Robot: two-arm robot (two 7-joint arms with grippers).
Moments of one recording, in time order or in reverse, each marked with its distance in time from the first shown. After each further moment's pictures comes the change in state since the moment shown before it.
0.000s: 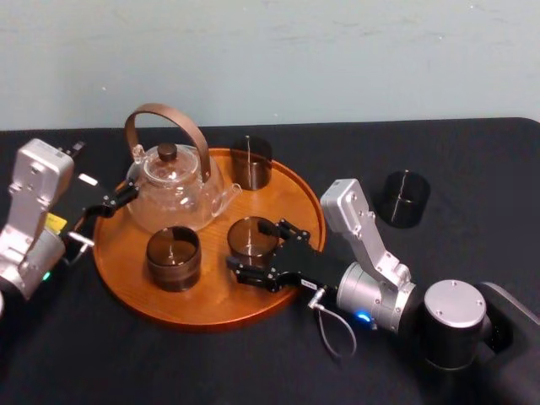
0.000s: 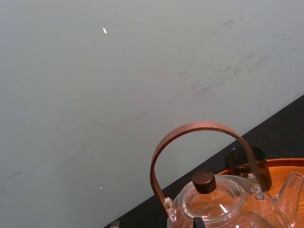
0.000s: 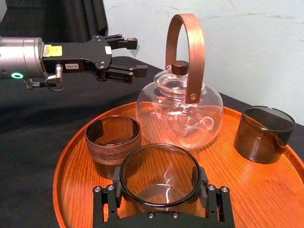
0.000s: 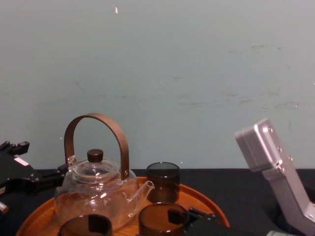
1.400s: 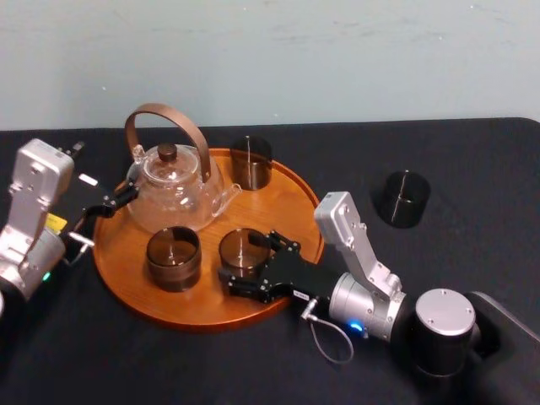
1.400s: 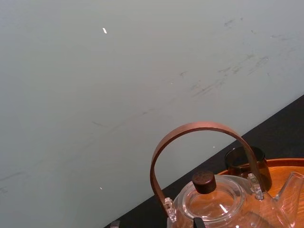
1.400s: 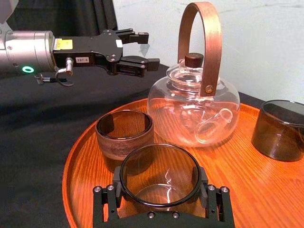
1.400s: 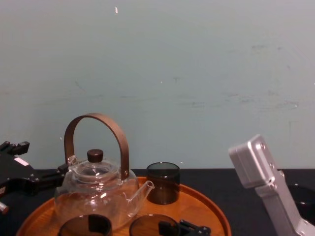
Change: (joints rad) left arm 0.000 0.000 0.000 0.000 0.000 0.000 0.000; right arm 0.020 -0.029 -0.019 0.087 0.013 -0.062 0.044
